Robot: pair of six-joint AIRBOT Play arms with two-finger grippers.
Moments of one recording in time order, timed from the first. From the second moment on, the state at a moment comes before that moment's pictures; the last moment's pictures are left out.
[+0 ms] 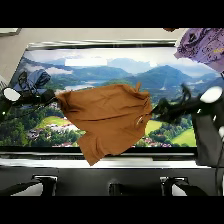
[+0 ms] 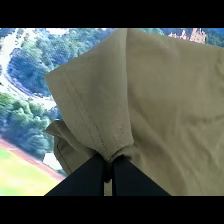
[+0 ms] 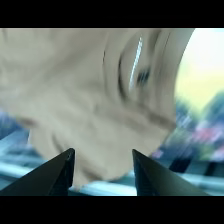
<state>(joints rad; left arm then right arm) 0.10 -1.33 1.11 1.15 -0.86 -1.66 -0.11 -1.16 0.97 -0.90 1.32 1.73</state>
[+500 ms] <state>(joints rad) 0.10 -1.33 1.11 1.15 -0.87 -1.66 0.23 -0.99 0.50 -0.83 1.01 1.92</state>
